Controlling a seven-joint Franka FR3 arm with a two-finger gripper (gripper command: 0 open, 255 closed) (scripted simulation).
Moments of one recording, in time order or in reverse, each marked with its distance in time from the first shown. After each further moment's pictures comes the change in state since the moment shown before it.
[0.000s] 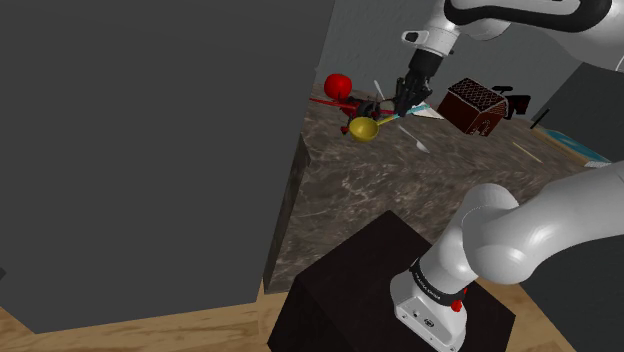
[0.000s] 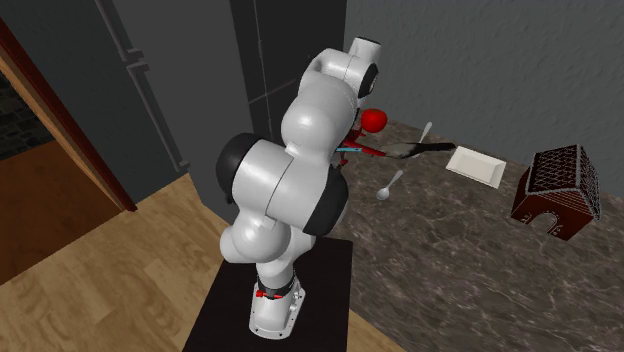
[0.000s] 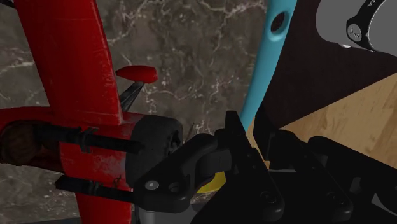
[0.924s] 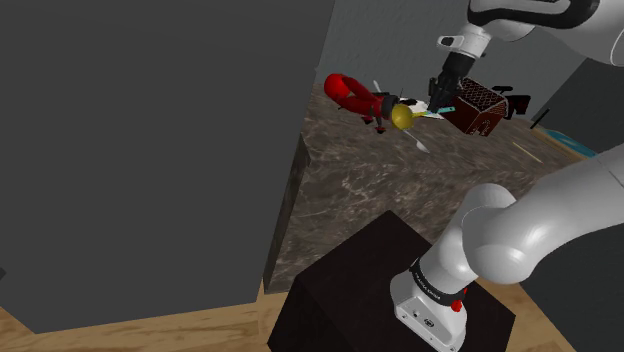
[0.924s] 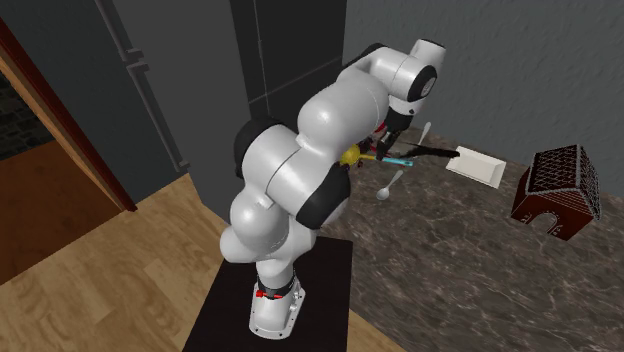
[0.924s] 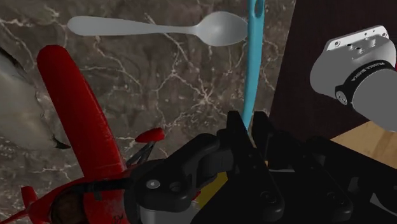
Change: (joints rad) arm -0.010 0.131 -0.291 0.222 -0.063 -0.076 -0.328
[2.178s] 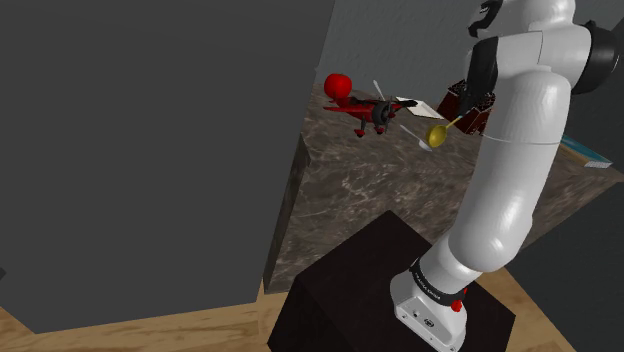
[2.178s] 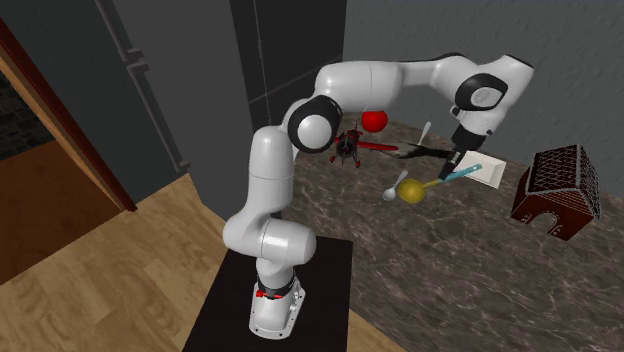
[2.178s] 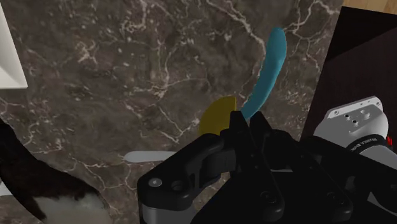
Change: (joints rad) arm -0.402 0.829 -0.319 0.442 0.564 -0.066 -0.787
